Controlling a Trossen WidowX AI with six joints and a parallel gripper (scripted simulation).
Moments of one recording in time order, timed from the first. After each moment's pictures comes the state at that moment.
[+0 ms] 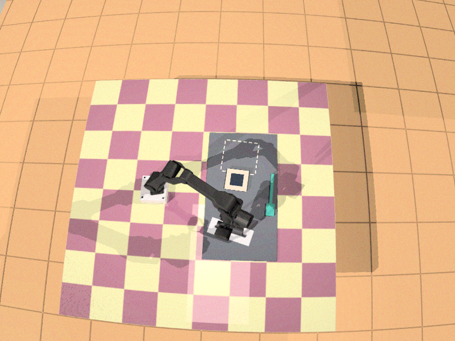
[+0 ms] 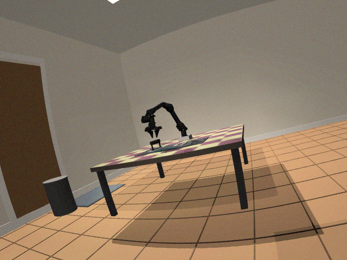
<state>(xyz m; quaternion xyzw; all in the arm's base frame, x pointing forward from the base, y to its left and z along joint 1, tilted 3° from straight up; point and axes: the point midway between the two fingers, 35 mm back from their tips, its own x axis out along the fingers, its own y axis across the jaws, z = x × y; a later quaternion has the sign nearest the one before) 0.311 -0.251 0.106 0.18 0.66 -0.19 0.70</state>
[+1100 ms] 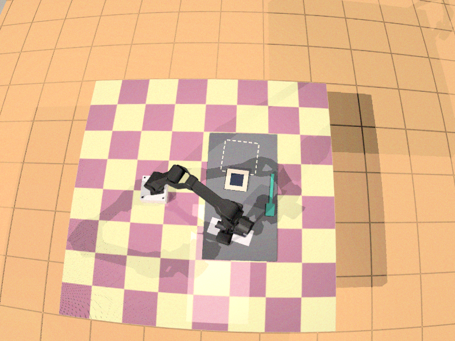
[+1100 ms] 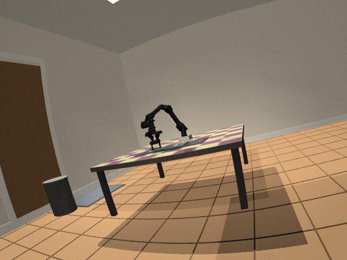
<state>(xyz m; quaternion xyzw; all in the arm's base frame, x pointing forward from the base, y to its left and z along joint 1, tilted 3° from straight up) 0.312 -0.255 0.061 0.19 0.68 -0.16 0.69</state>
